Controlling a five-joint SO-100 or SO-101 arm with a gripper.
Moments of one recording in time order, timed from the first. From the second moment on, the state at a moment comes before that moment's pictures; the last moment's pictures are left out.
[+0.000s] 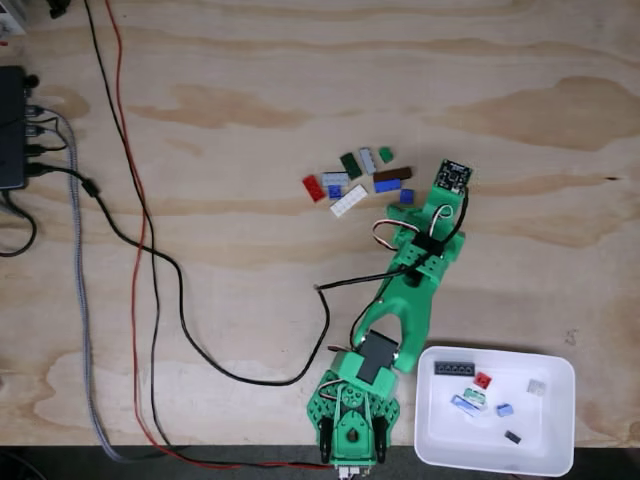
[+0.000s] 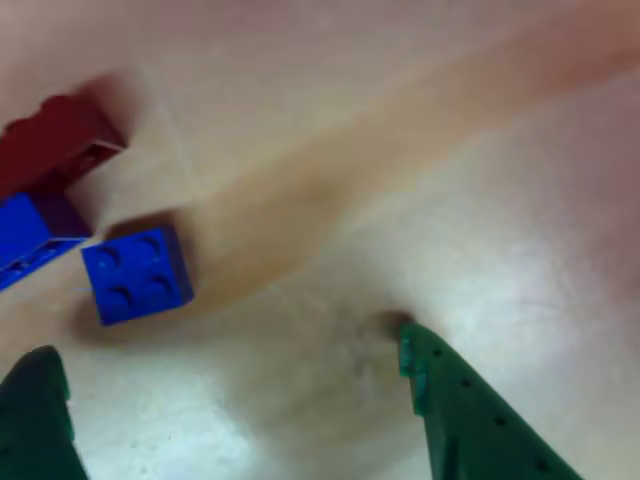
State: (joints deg) arm 24.3 90.8 126.7 27.0 -92.5
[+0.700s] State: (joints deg) arm 16.9 90.4 126.7 21.4 -92.5
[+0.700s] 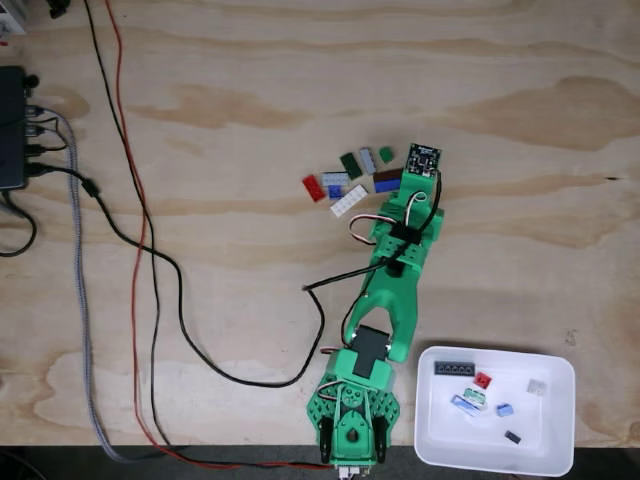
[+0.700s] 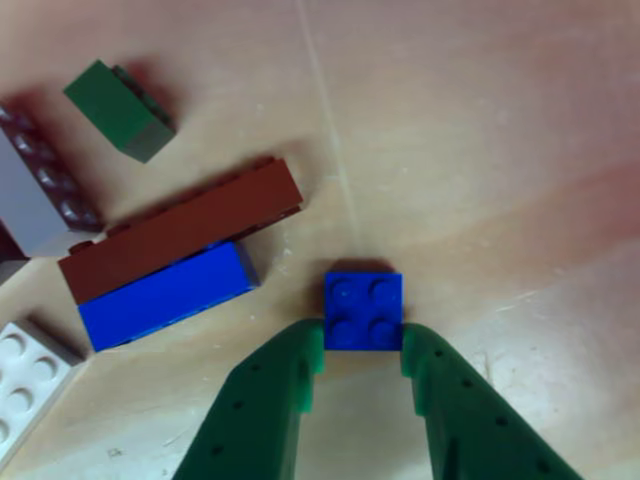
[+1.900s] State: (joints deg) arm 88.3 155.3 152.2 48.2 -104.5
